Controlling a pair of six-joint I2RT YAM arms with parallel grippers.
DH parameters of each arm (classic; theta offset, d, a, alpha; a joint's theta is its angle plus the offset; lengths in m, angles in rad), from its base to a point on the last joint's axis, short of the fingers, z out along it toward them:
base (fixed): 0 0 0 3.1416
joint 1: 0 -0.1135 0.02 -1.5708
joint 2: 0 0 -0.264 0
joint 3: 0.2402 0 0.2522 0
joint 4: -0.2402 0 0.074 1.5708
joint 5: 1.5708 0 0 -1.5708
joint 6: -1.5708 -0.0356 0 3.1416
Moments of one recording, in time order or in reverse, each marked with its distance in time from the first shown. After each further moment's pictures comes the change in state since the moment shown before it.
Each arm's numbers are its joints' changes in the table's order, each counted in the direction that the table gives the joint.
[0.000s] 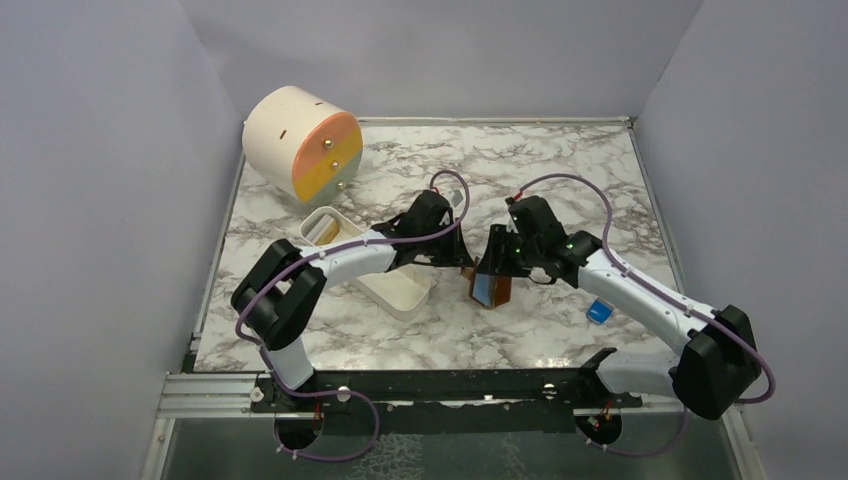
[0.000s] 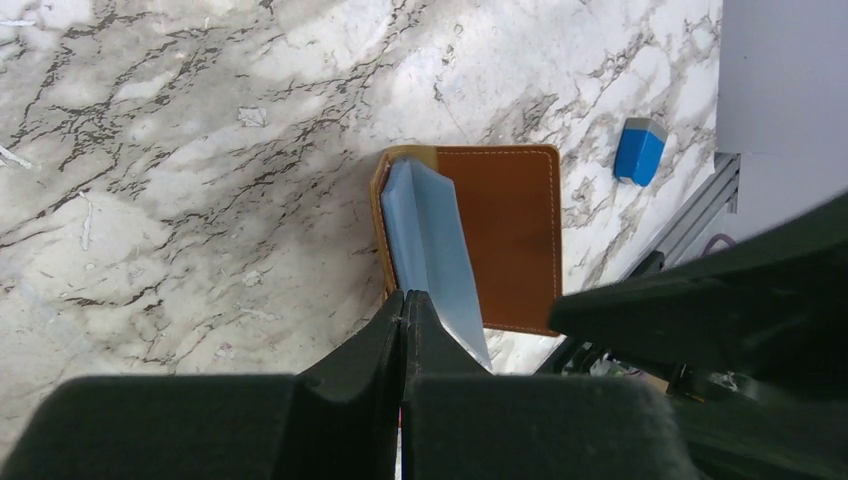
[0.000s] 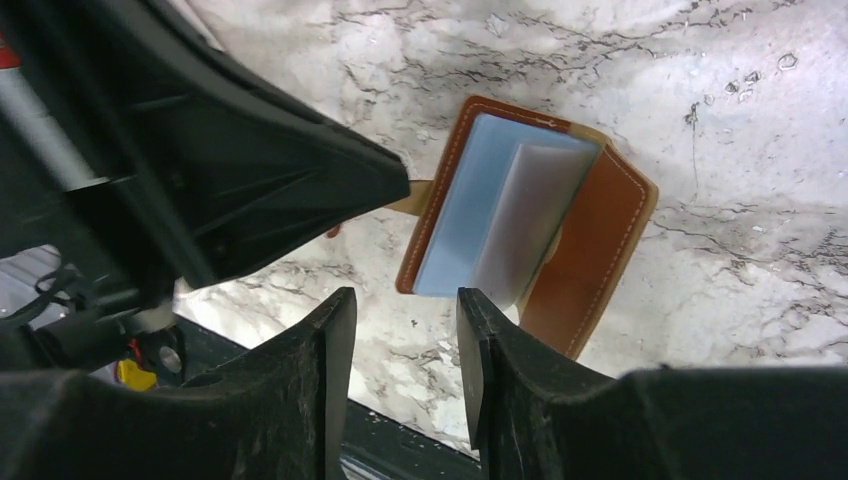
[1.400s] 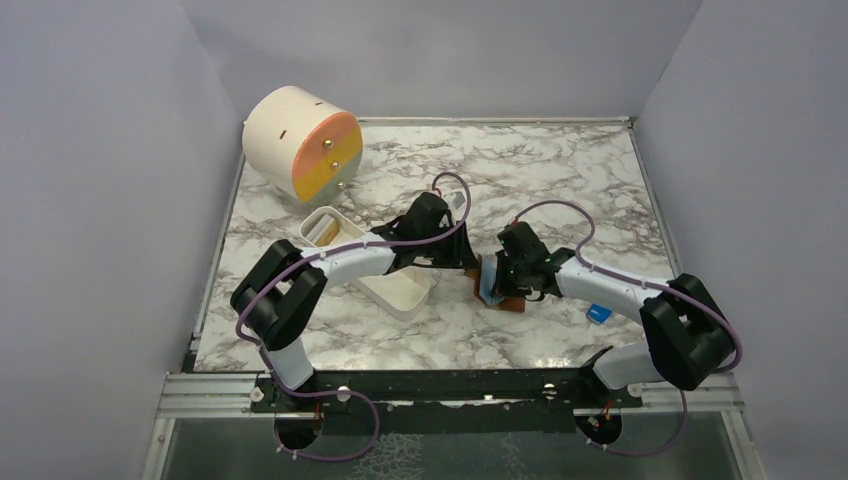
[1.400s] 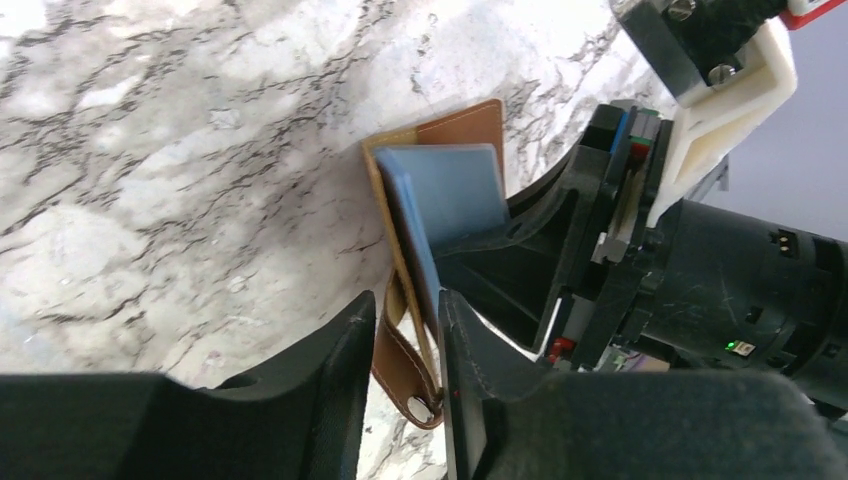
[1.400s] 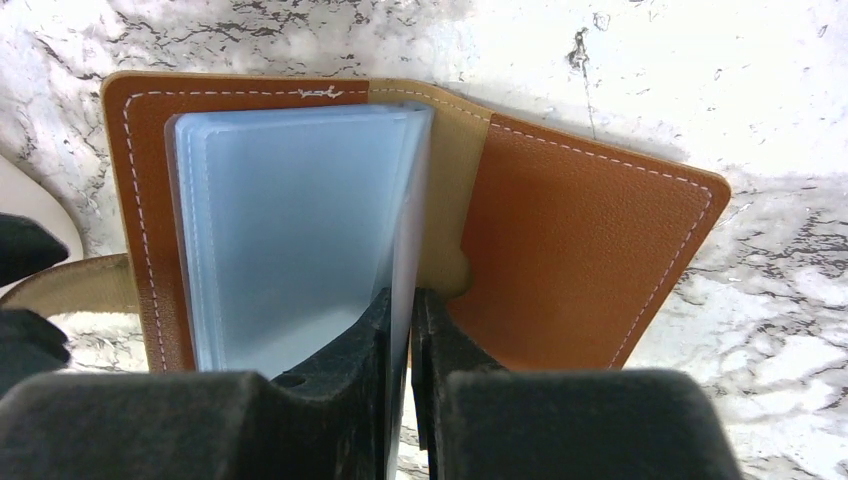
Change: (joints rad) left arm 0.000 0.019 -0.032 0.049 0.021 -0.028; right arm -0.001 -0.184 -0.202 0.178 0.115 -0.009
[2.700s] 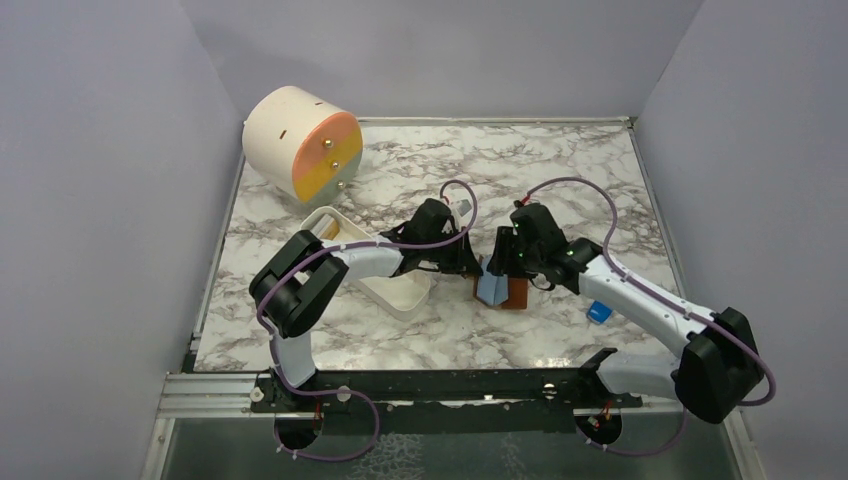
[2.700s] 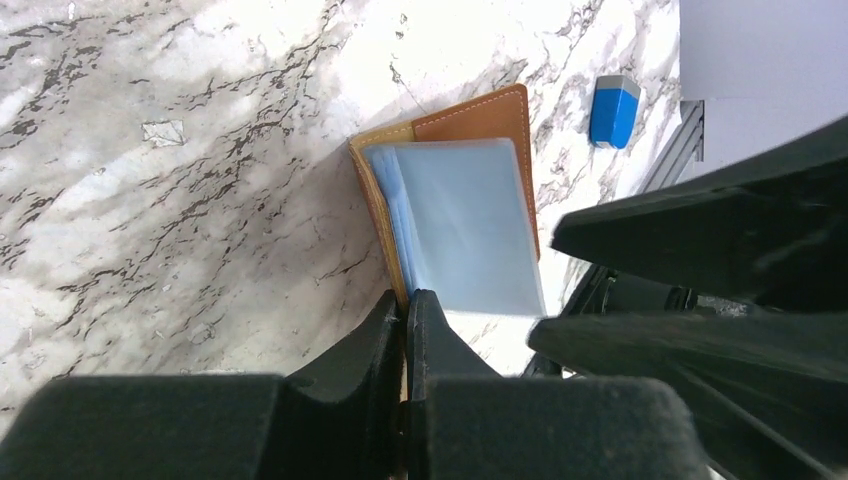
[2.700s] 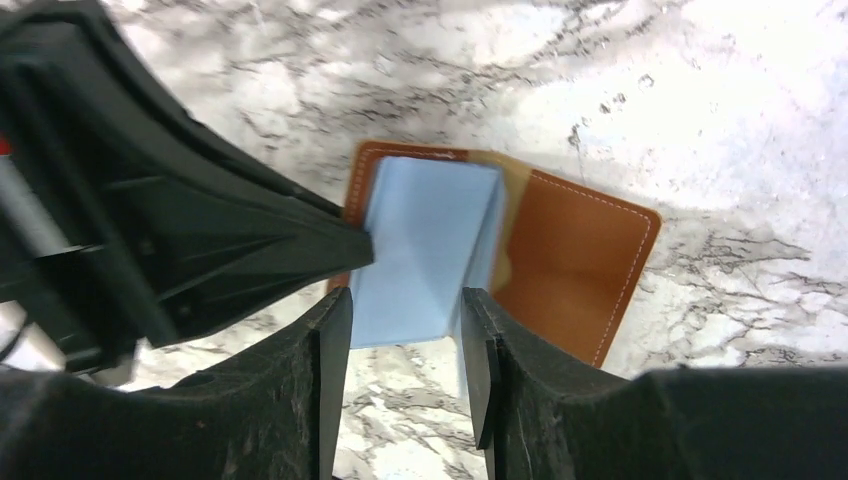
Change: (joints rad) left arm 0.000 -0.118 -0.021 0.174 0.129 0.018; right arm 0.000 0.156 0.122 -0.129 0.061 0.028
